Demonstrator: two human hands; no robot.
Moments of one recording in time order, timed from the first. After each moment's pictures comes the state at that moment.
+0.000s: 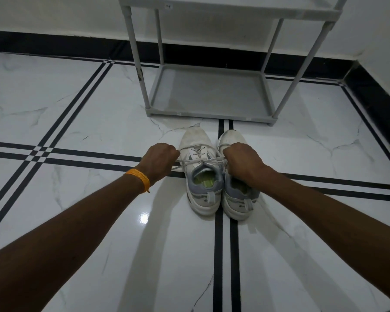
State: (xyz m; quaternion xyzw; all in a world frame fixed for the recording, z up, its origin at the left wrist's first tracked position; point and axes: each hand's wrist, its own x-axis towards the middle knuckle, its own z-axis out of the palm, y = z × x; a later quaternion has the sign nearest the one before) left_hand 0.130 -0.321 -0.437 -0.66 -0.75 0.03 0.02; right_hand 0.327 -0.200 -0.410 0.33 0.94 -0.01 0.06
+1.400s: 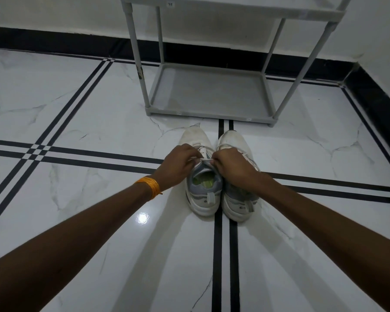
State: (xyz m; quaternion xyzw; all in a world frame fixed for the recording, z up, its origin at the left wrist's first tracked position) left_hand 0.161 -0.311 -0.456 -0.62 -0.72 -0.29 -0.14; right_hand 0.312 -0.209 -0.424 0.31 0.93 -0.19 -0.02
